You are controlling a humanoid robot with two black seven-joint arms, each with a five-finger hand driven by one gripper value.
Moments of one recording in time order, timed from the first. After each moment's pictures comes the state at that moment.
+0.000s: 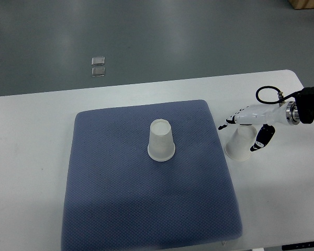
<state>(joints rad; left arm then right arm) -0.01 0.00 -0.07 -0.16 0.12 0.06 0.14 0.97 -0.74 0.14 1.18 -1.69 0.25 0.35</state>
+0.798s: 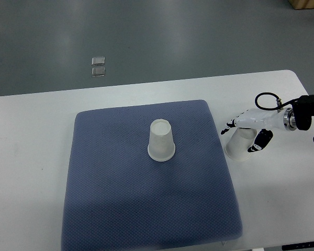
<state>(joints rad) -0.01 0.00 -0.07 -0.16 0.12 0.06 0.14 0.93 -0.71 0.14 1.13 -1.71 0.18 0.34</state>
